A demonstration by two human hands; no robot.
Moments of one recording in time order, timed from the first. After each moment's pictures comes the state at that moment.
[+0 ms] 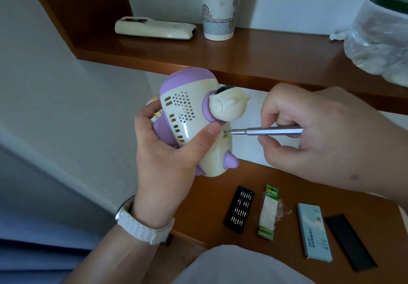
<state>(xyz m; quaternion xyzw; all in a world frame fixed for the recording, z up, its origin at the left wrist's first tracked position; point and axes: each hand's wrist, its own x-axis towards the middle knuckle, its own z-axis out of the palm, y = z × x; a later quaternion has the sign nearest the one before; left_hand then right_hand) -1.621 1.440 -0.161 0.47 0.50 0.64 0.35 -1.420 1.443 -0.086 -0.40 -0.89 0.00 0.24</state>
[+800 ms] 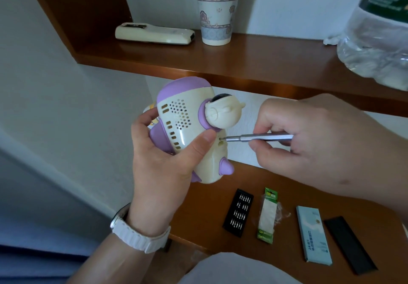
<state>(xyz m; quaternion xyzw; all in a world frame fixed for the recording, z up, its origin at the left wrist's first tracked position) -1.624 1.431 -0.159 0.46 0.52 0.62 0.37 -1.427 1.435 -0.085 -0.43 -0.88 0.00 0.22</state>
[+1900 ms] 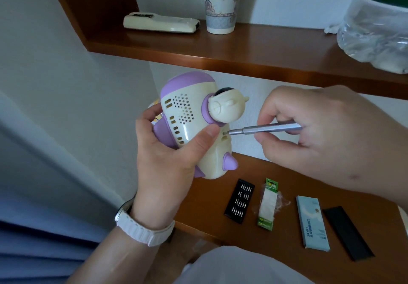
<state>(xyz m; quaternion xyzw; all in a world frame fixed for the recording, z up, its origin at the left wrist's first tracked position) -1.626 1.406 -0.163 0.44 0.51 0.63 0.38 -1.430 1.407 -0.084 -0.42 -0.88 -0.01 0.22</state>
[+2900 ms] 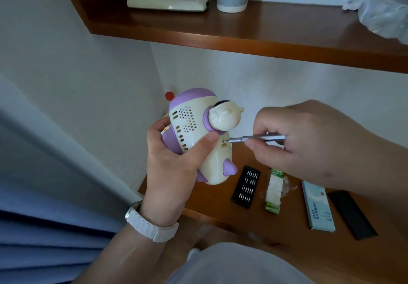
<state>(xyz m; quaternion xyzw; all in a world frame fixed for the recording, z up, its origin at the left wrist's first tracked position) -1.654 1.401 -0.199 0.41 0.52 0.59 0.46 -1.458 1.408 -0.123 -0.45 -0.88 0.04 0.18</state>
